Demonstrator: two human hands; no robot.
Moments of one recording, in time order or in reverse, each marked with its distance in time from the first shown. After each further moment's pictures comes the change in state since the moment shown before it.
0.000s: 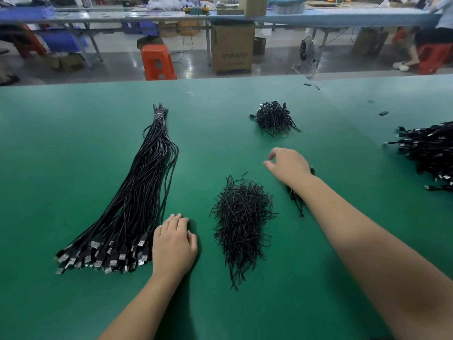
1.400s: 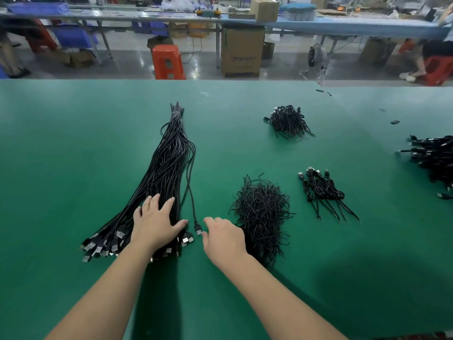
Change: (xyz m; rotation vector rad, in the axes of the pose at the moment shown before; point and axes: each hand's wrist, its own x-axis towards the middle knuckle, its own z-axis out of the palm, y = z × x) left_hand 0.052 -0.104 -0.028 0.132 -0.268 -0.058; right_hand -0.155 -0.168 0.126 0.053 -0.120 -0.288
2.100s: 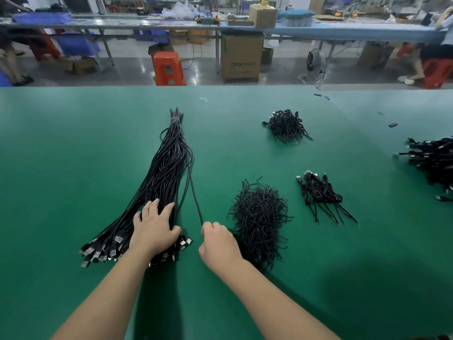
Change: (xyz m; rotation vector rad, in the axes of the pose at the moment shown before) left_hand -0.003 0.003 -0.003 -0.041 -0.025 0.001; right_hand -0.001 0.000 0.006 0.139 -0.064 -0.005
